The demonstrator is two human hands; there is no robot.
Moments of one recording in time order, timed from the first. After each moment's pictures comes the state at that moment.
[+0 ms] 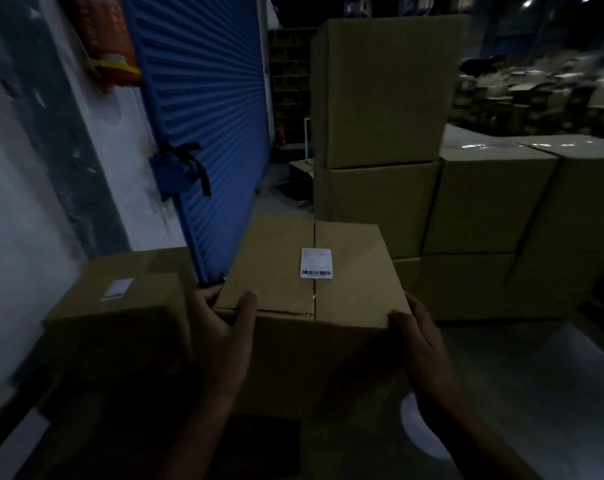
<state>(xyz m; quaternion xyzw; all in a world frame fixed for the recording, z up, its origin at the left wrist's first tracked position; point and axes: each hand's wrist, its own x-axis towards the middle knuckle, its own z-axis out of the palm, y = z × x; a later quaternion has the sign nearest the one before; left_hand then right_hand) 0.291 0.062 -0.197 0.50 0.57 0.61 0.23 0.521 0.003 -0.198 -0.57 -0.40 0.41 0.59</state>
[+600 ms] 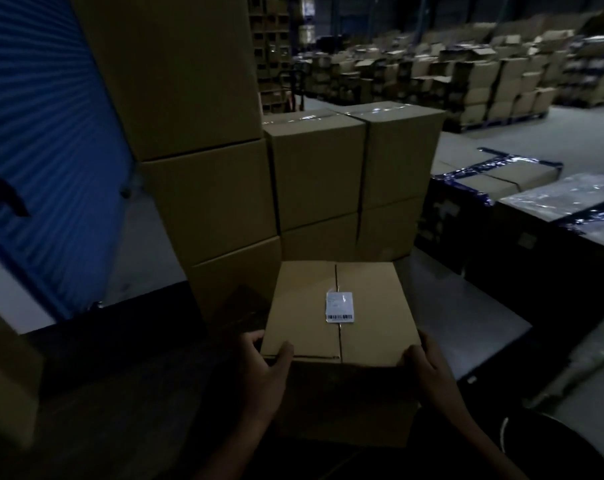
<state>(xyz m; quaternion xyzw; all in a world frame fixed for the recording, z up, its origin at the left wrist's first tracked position) 0.516 0.030 -0.305 0.61 0.49 0.39 0.47 0.718 -0.104 -0.298 -0.75 -0.26 0.23 0.57</state>
